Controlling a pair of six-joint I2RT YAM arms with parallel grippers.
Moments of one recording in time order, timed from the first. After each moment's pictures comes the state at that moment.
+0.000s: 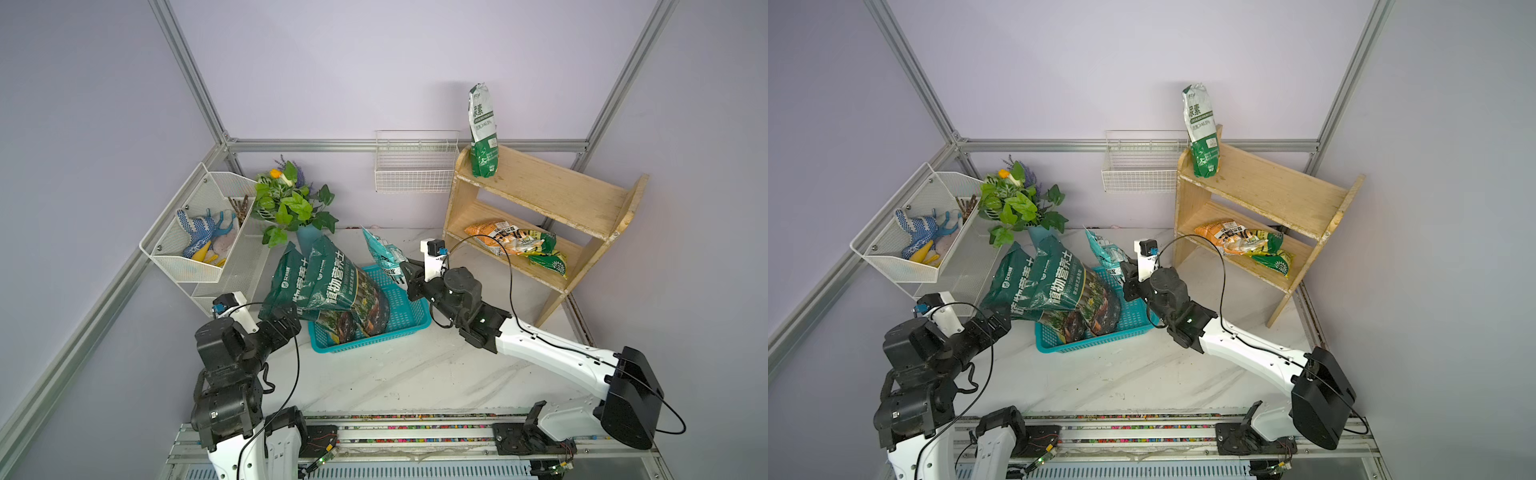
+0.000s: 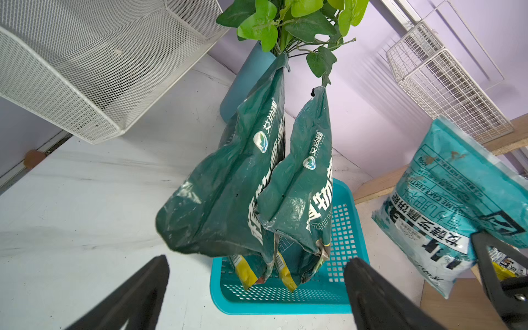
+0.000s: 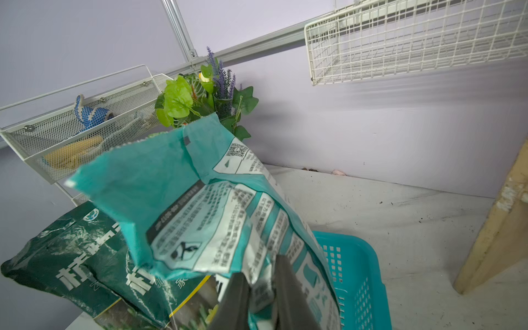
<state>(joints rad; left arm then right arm) 0.36 0.53 0.99 -0.87 0.32 -0.39 0.85 1.43 1.03 0.35 0.23 0.31</state>
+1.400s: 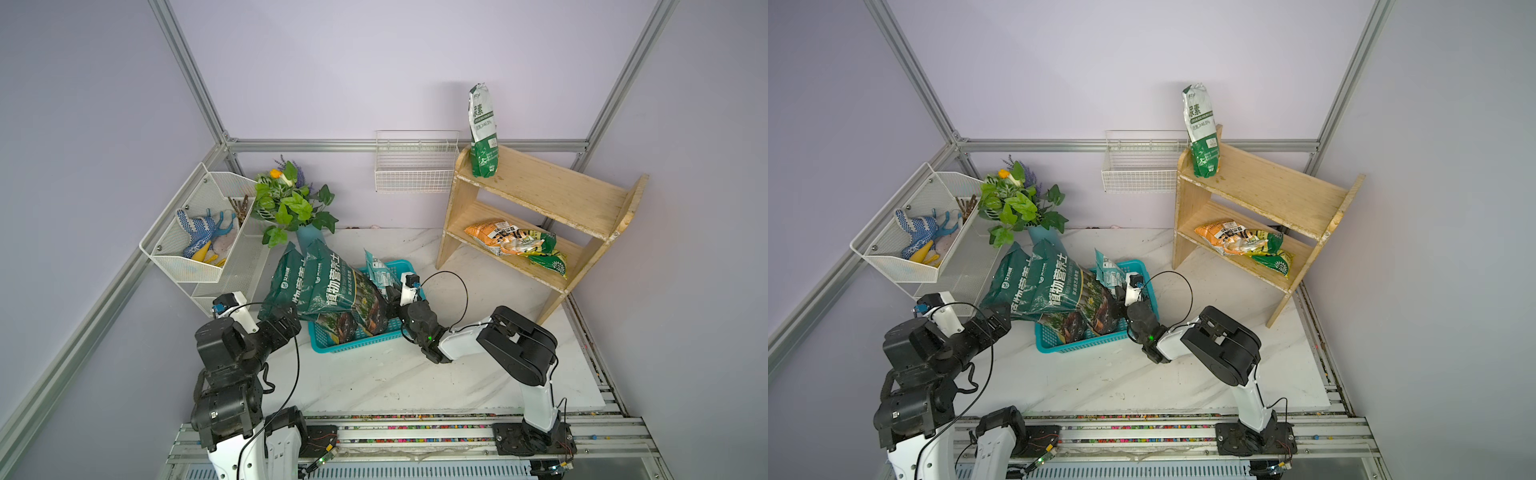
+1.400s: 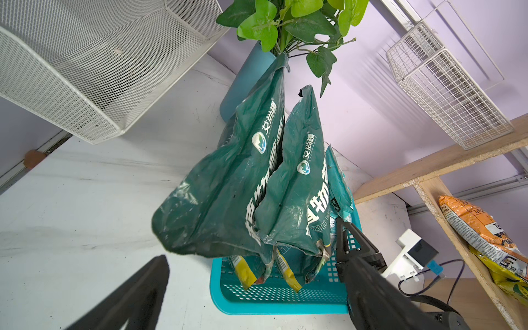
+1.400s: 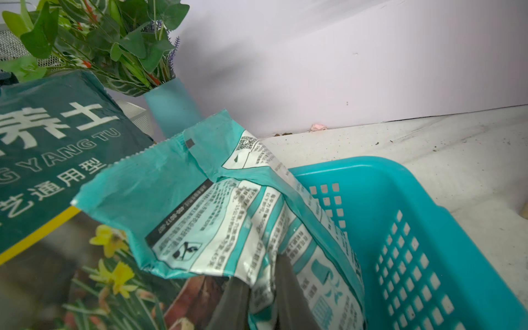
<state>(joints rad) 0.36 0.53 0.99 -0.87 0.32 -0.39 0.89 2.01 0.90 1.06 0.41 0.37</state>
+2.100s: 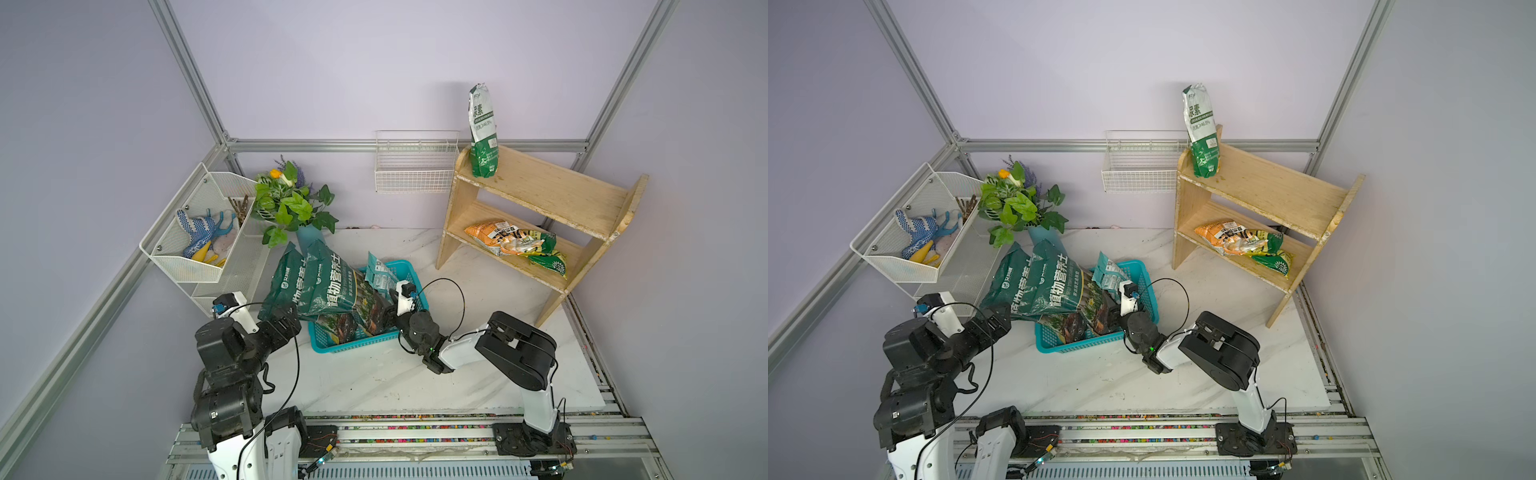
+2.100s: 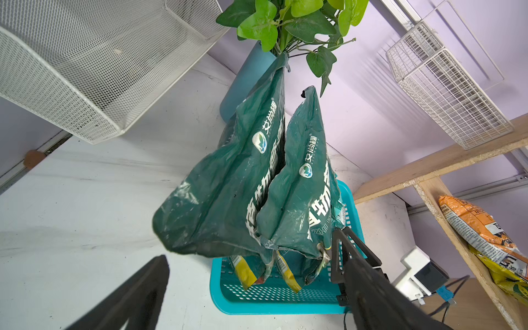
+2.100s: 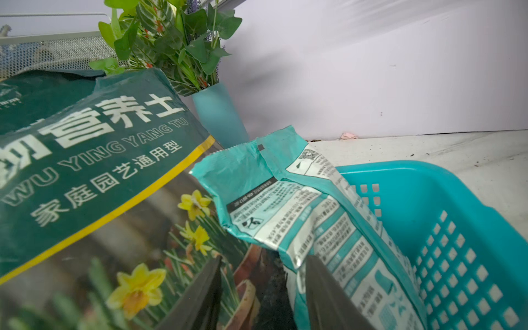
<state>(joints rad) 0.36 0.53 0.99 -0.87 0.32 -0.39 0.95 1.97 0.85 1.15 0.36 0.29</state>
